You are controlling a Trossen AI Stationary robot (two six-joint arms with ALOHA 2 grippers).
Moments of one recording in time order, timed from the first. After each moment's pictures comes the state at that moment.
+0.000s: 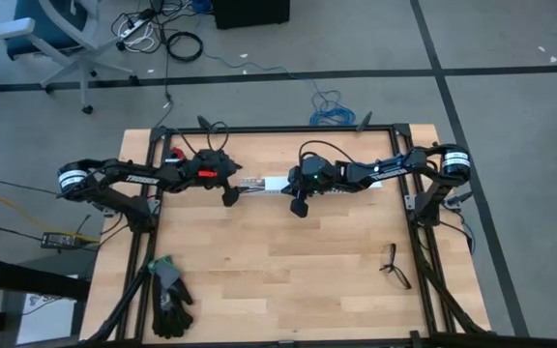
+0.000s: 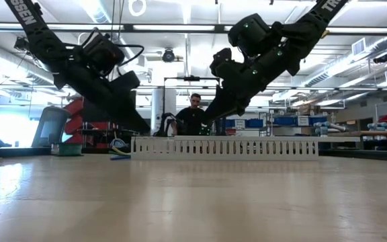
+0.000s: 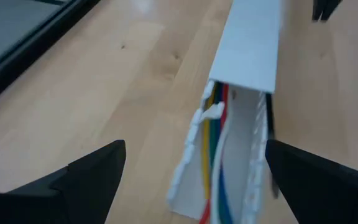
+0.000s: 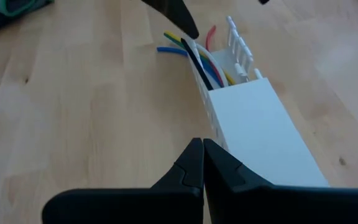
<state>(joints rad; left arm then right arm) 0.46 1.37 0.43 0.37 0.10 0.08 -0.19 1.71 0.89 0.24 -0.07 0.10</state>
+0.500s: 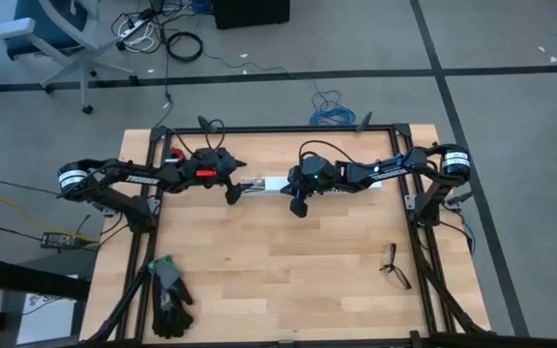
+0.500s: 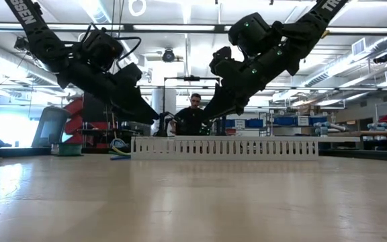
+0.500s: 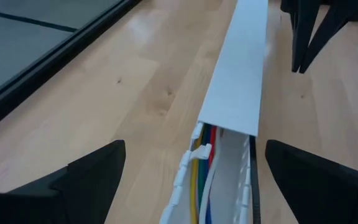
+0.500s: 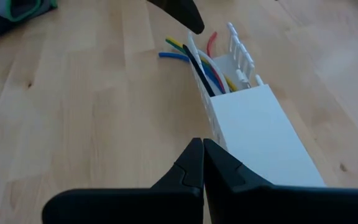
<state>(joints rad) 0.46 1.37 0.43 0.48 0.12 0.02 -0.19 1.71 0.89 0.26 -0.07 0.10</state>
